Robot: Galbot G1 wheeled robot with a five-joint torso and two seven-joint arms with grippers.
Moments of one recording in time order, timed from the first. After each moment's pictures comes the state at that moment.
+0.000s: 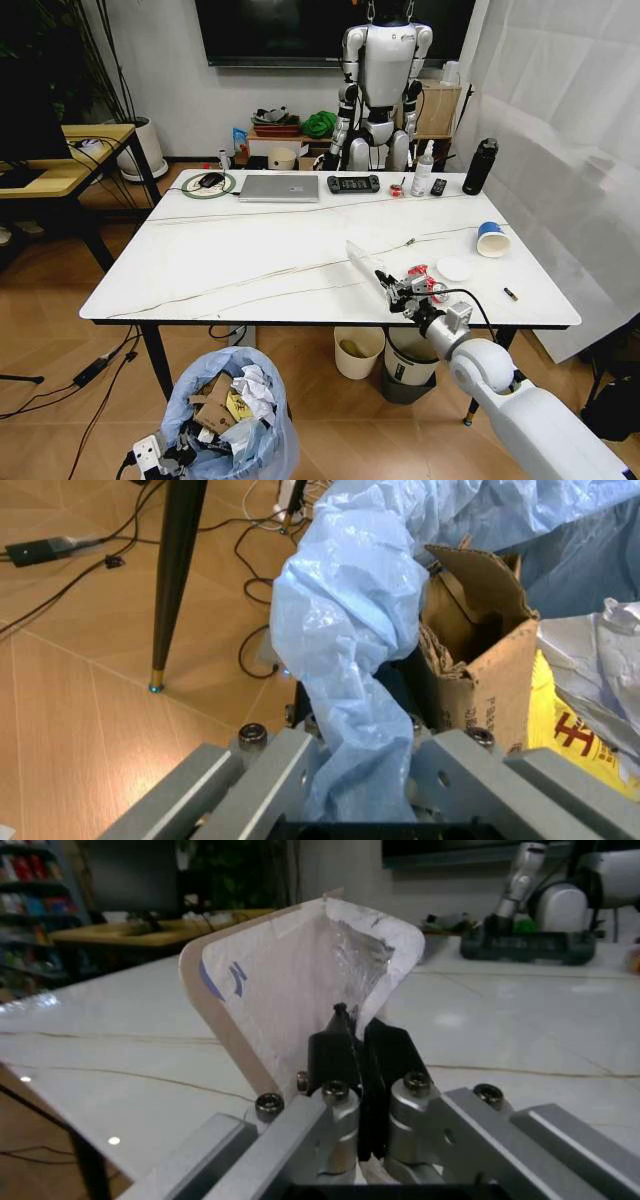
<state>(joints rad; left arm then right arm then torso) 1.94 -1.56 -0.71 -2.10 -0.50 0.17 -0.05 -1.10 0.92 0.15 1.83 0.69 0.03 -0.18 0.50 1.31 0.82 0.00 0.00</state>
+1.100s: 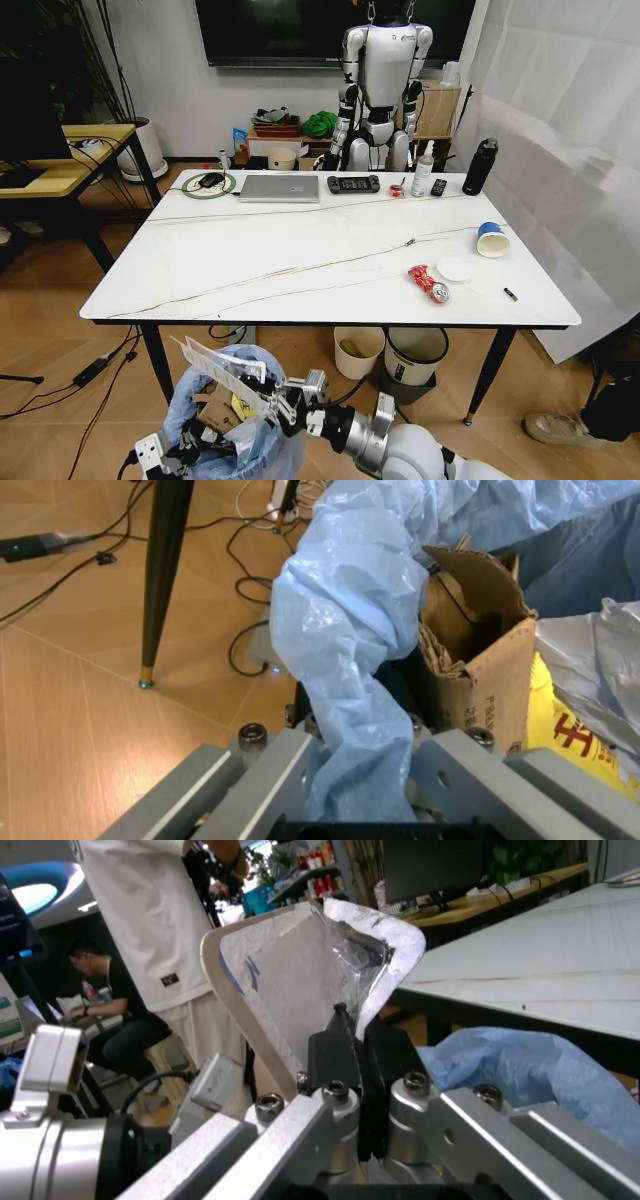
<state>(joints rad) 1.96 -1.60 -0.69 -2.16 -0.48 0.20 -0.07 -1.09 0.97 -0.39 1.90 0.67 0.19 -0.33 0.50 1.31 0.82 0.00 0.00</state>
